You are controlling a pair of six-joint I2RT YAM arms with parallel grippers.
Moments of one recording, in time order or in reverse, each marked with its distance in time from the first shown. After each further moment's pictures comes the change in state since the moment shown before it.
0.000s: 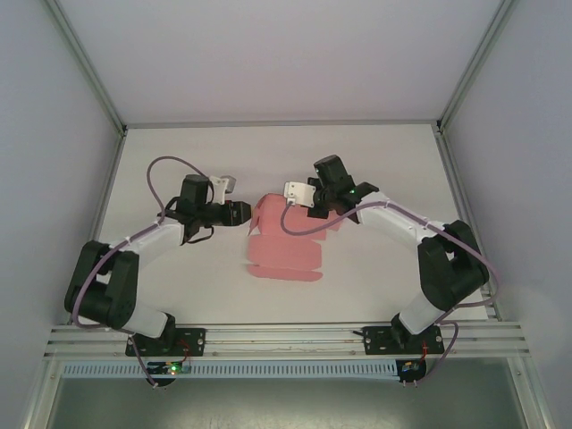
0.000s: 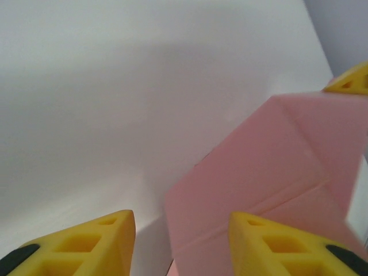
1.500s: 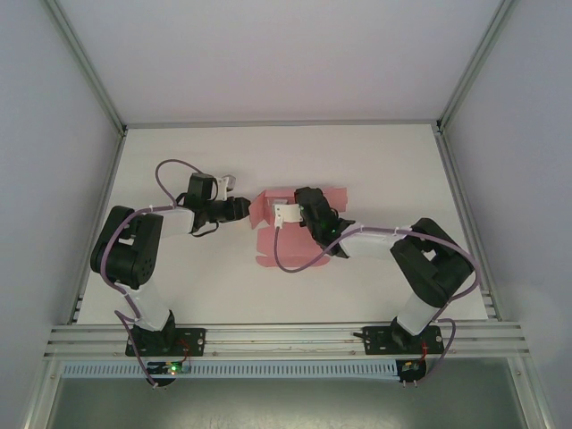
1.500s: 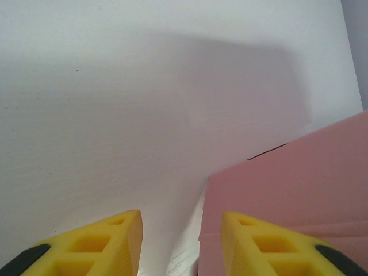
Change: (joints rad) left arm 0.053 0.276 0.074 0.157 0.034 -0.073; right arm 0.185 0.073 -0.294 0.718 0.560 -0.378
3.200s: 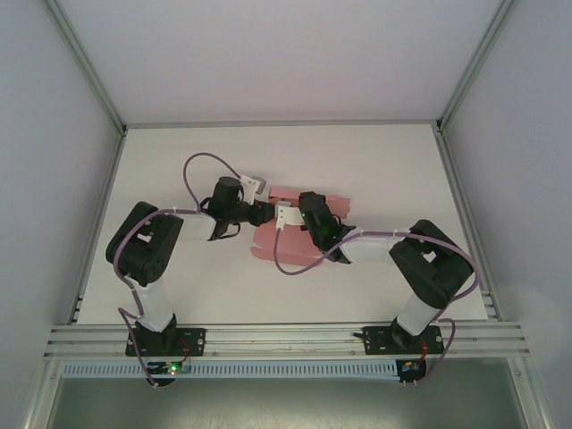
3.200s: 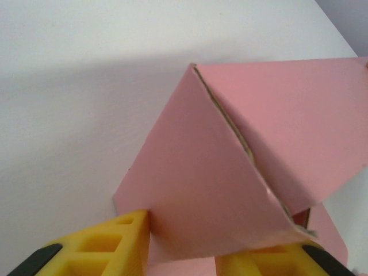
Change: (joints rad) left arm -0.197 0.074 0.013 0.239 -0.116 0.169; right arm 0.014 -0.006 -0.046 0.021 0.051 0.114
